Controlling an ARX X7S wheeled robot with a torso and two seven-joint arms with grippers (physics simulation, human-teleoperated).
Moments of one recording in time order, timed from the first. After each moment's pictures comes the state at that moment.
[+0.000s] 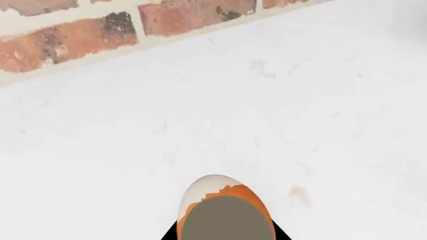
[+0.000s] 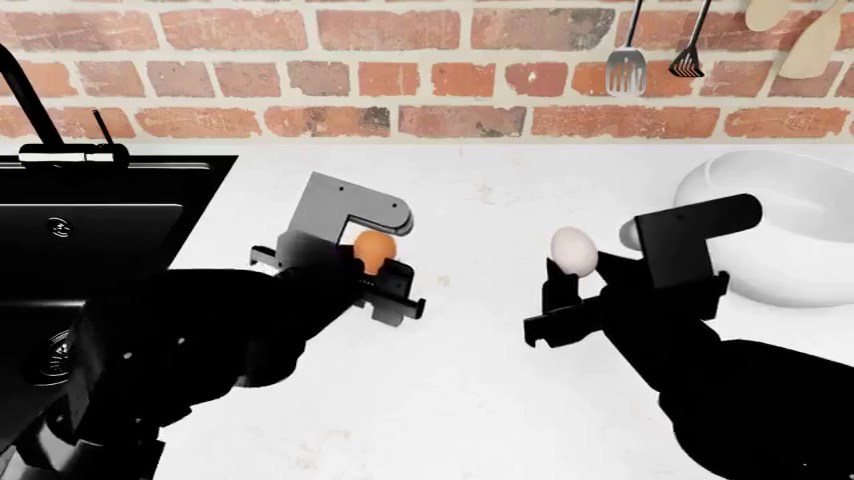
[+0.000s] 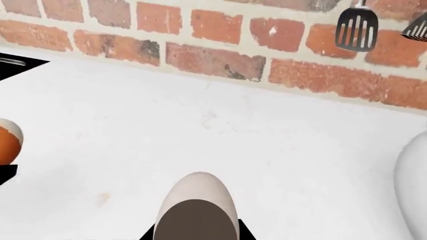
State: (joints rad) left arm -0.95 -0.36 0.50 0.14 -1.09 -1.19 -0.56; right arm 0.65 0.65 -0.25 -0.50 1.17 1.03 0.59
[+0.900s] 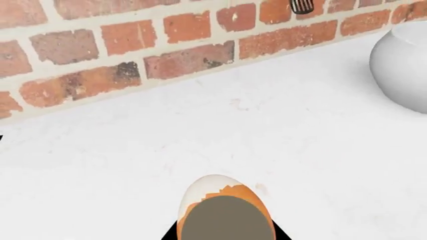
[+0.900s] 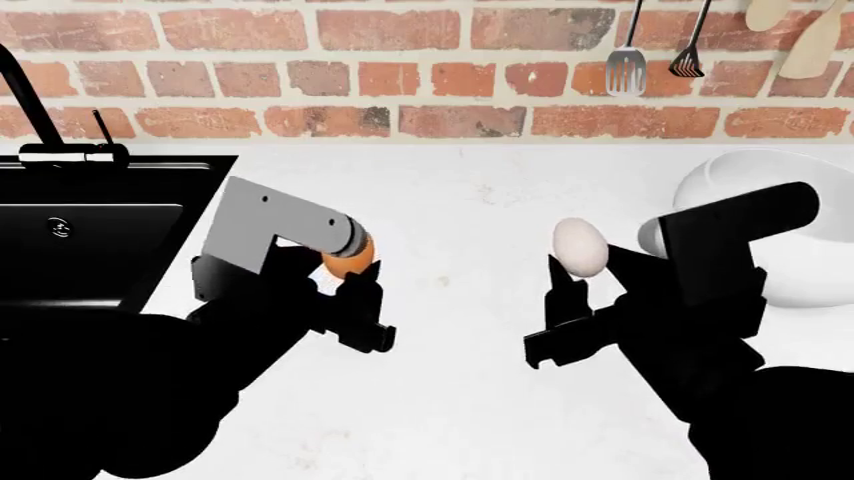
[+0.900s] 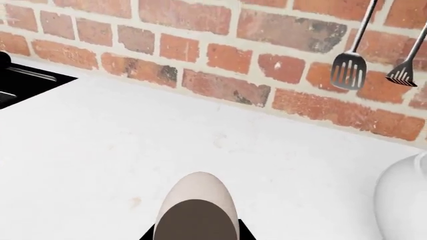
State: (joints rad) left arm -0.85 -0.51 0.27 0.51 -1.50 -1.25 -0.80; right arm 0.72 0.71 -0.18 -0.70 1.52 1.13 0.87
